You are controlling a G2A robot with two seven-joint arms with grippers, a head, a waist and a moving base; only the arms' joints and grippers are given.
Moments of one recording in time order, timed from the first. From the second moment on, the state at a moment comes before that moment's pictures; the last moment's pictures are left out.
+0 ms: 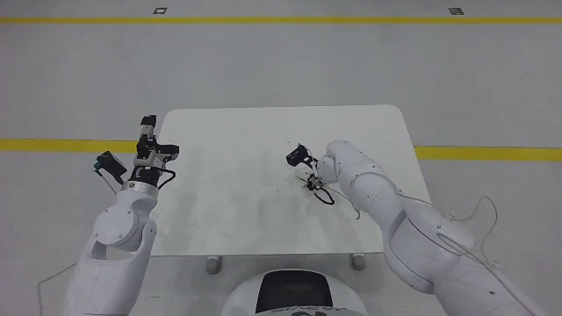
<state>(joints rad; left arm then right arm) 1.73 -1.15 -1.60 -1.80 -0.42 0.00 0.00 -0.66 -1.63 0.43 -0.29 -0.80 -0.34 0.78</state>
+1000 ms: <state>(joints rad) 1.73 -1.15 -1.60 -1.80 -0.42 0.00 0.00 -0.65 -1.65 0.41 -0.25 -0.82 -0.34 0.77</state>
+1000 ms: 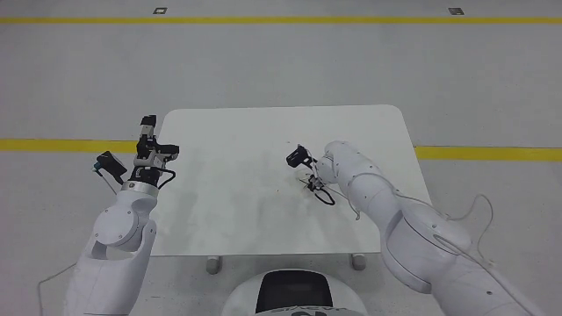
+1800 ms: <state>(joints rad) 1.73 -1.15 -1.60 -1.80 -0.42 0.00 0.00 -0.63 -1.66 0.42 -0.25 -0.83 -0.34 0.76</state>
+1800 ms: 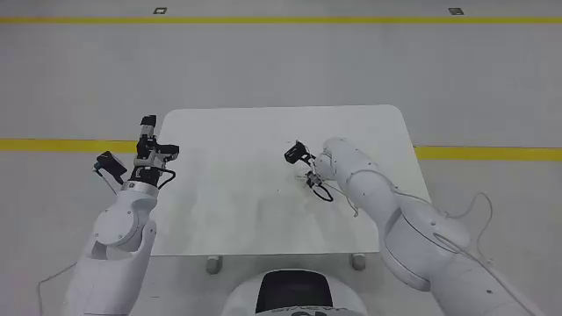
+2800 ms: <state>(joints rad) 1.73 -1.15 -1.60 -1.80 -0.42 0.00 0.00 -0.65 -1.52 0.47 -0.49 -0.78 -0.34 0.76</state>
